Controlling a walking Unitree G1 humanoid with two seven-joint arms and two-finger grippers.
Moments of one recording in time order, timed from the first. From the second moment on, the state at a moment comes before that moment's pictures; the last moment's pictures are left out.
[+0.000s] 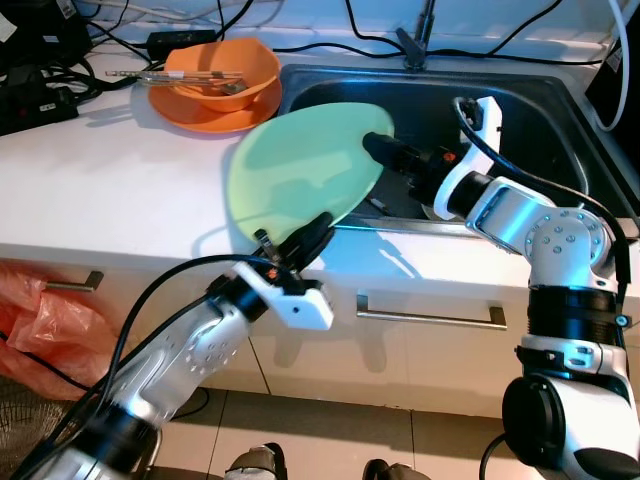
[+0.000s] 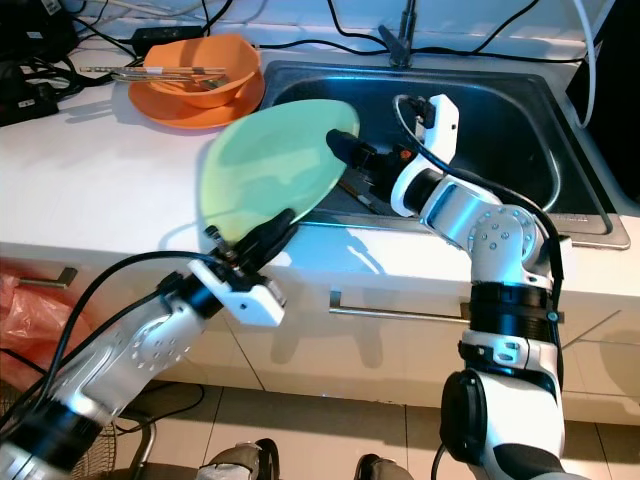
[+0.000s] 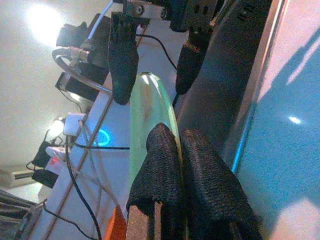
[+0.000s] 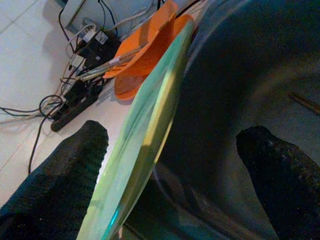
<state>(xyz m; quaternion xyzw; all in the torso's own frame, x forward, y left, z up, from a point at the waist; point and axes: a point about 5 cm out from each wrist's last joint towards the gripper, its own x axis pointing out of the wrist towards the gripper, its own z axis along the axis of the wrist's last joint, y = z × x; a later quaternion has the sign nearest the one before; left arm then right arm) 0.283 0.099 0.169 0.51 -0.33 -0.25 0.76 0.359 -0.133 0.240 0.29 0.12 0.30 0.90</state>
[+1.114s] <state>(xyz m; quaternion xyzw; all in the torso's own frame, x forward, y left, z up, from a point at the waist) 0.284 0.089 0.165 0.50 -0.34 -0.26 0.76 0.374 -0.121 0.234 0.25 0.19 0.26 0.91</state>
